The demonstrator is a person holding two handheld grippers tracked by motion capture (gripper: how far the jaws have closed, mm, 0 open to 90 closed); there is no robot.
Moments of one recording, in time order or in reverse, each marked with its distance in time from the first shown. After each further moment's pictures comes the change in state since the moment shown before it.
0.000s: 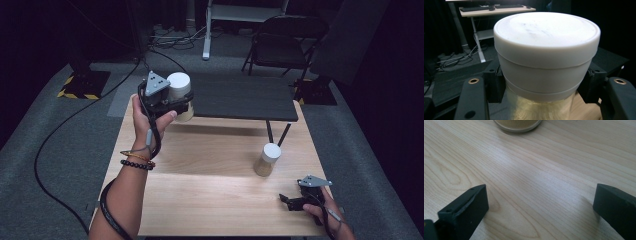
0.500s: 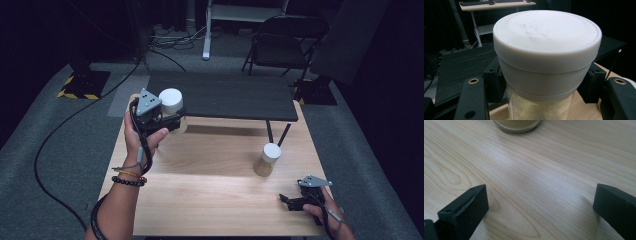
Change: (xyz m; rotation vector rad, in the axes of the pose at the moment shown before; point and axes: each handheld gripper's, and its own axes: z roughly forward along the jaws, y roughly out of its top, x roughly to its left) left arm -0.001 -0.028 -0.031 0.025 -0.002 0.014; right arm 0.000 0.000 0.000 0.000 -0.002 0.002
